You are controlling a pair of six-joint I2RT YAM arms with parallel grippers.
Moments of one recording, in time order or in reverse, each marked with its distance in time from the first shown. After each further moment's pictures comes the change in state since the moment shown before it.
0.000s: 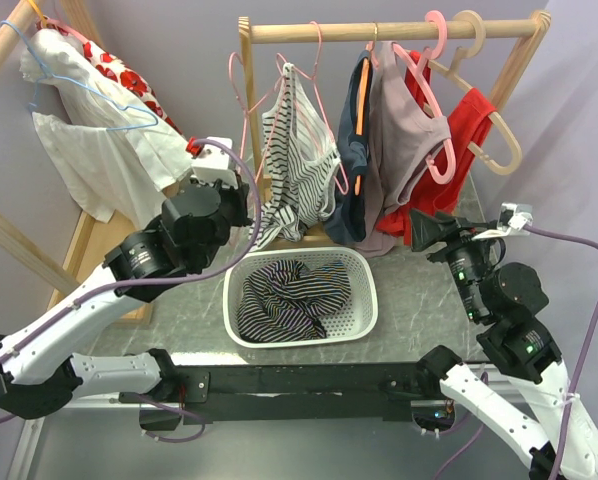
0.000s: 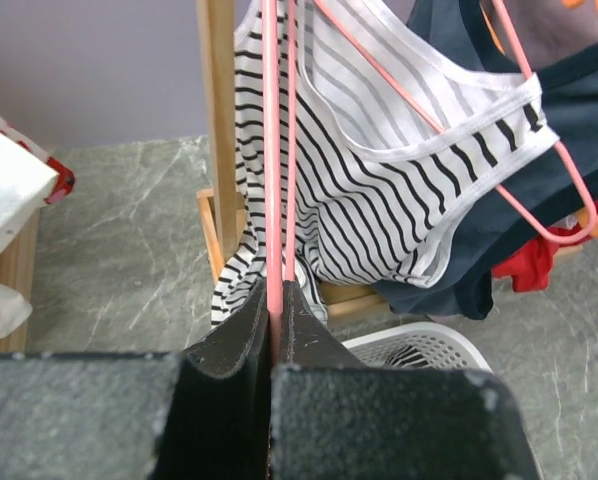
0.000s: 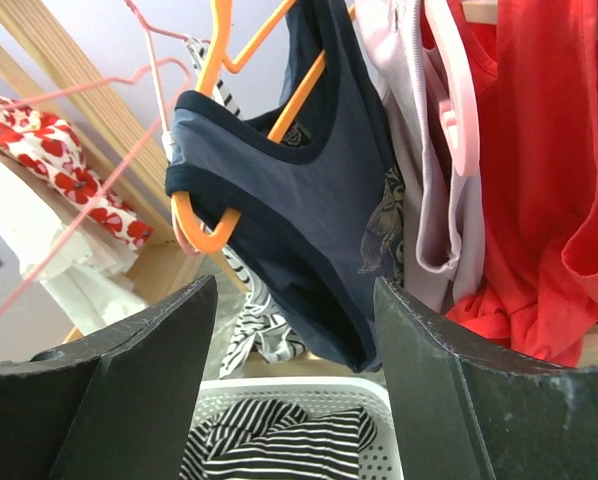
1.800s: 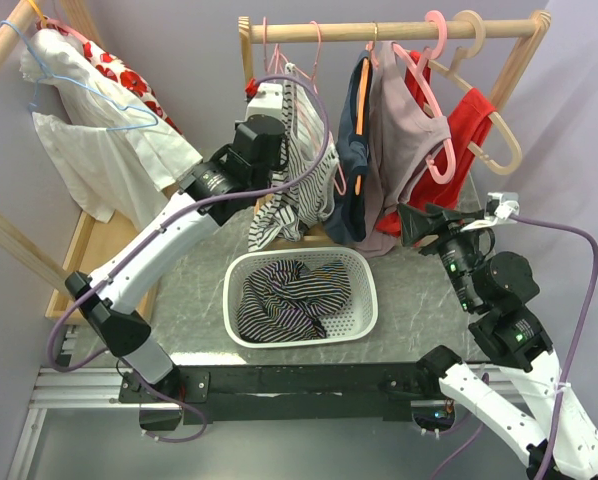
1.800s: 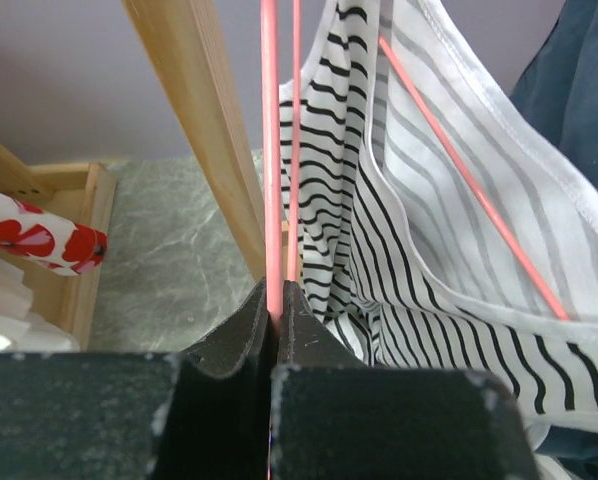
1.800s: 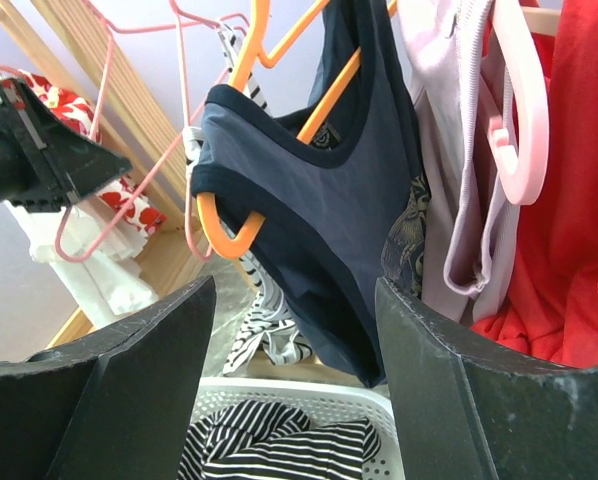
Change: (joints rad) left arm 0.180 0.510 0.467 -0.101 -0.033 0.068; right arm -0.032 0.063 0.000 0.069 -0.106 -0.039
